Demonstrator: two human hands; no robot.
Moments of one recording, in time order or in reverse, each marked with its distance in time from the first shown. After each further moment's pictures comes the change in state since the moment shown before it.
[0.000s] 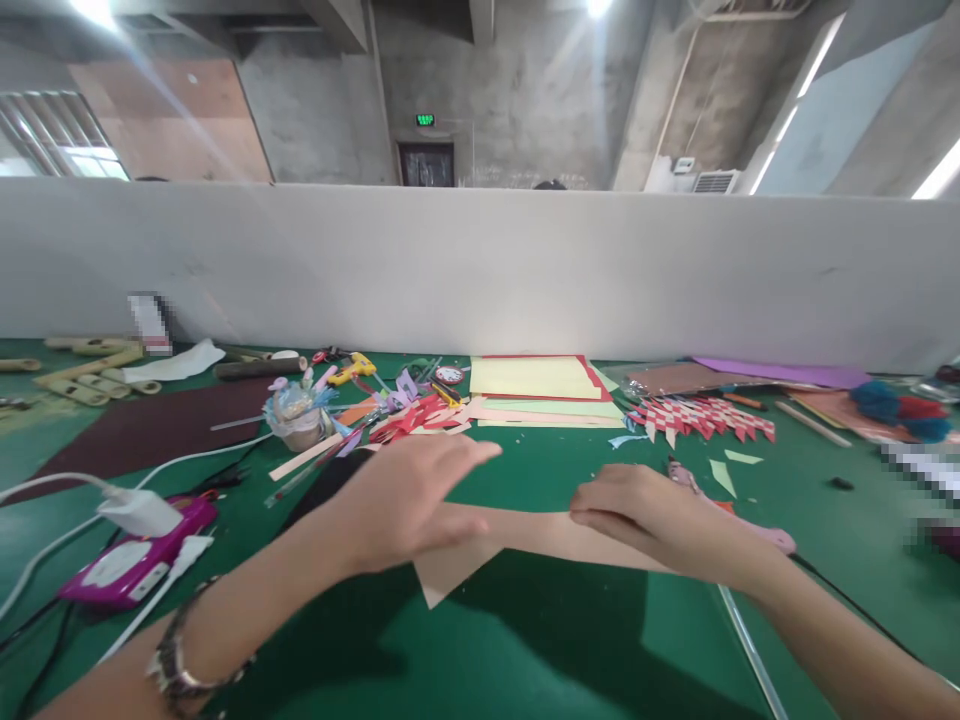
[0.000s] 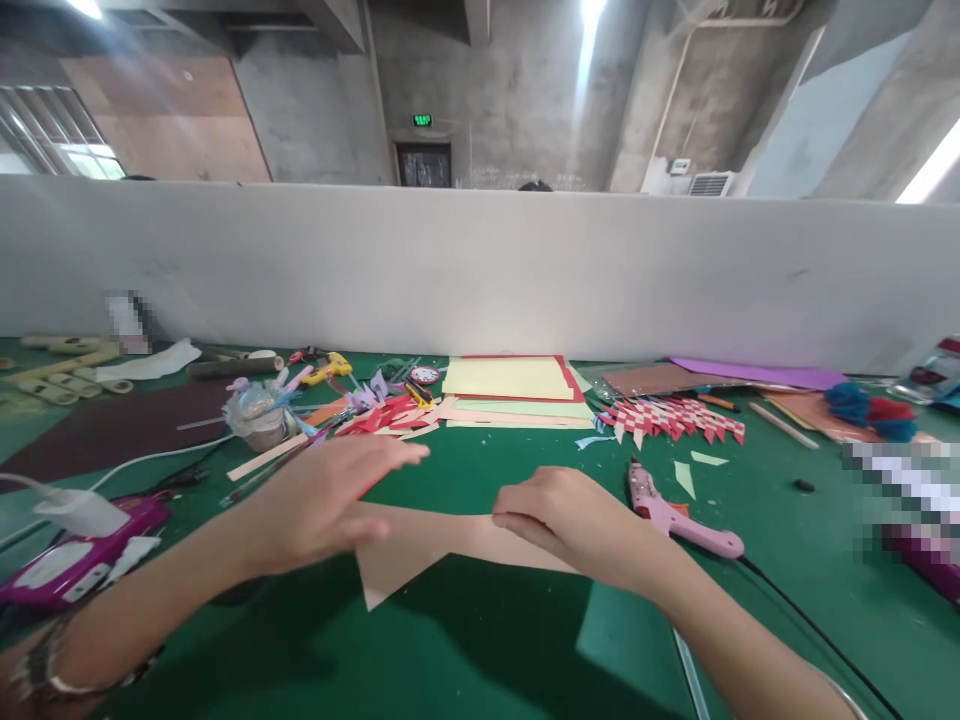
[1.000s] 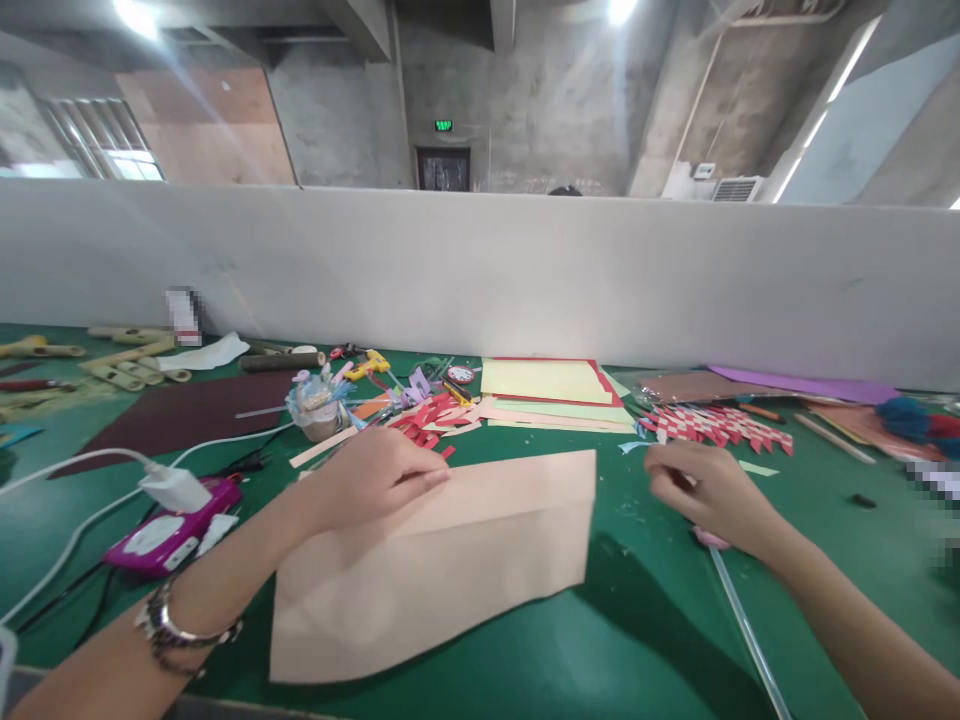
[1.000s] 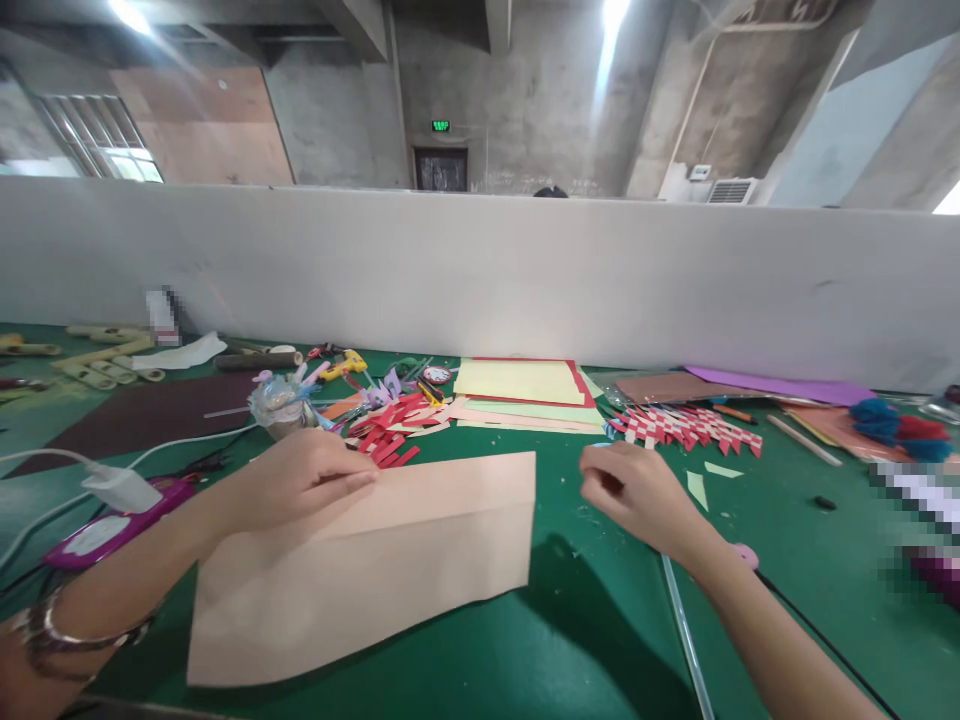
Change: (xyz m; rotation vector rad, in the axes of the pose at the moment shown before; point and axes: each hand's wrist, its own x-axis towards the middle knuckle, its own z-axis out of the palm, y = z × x) left_hand -0.018 -0.014 -0.012 -0.143 -0.186 -0.141; right_hand -0.024 0.045 0.014 -0.210 0.405 0.165
